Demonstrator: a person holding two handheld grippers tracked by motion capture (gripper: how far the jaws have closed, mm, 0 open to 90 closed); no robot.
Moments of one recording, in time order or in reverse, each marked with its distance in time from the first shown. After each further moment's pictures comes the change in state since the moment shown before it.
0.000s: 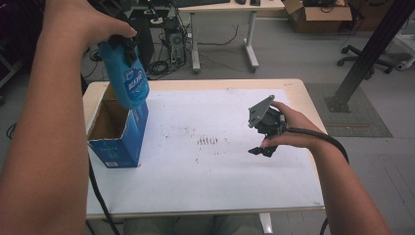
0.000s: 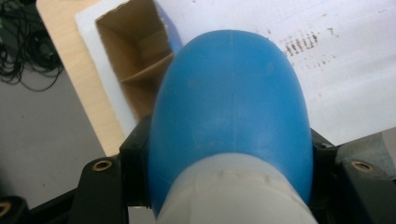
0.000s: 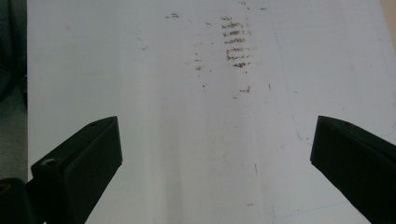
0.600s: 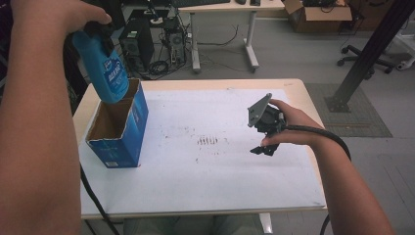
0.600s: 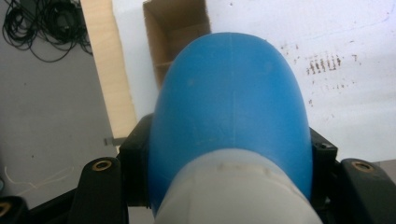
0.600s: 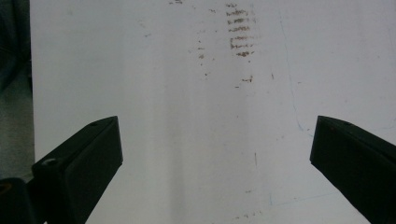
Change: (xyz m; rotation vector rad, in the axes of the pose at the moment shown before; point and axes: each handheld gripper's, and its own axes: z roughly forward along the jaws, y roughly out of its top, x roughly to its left) left arm 0.037 -0.011 -0.011 0.000 0.031 -0.174; right arm -0.004 0.005 -0.004 0.068 0.026 -0.015
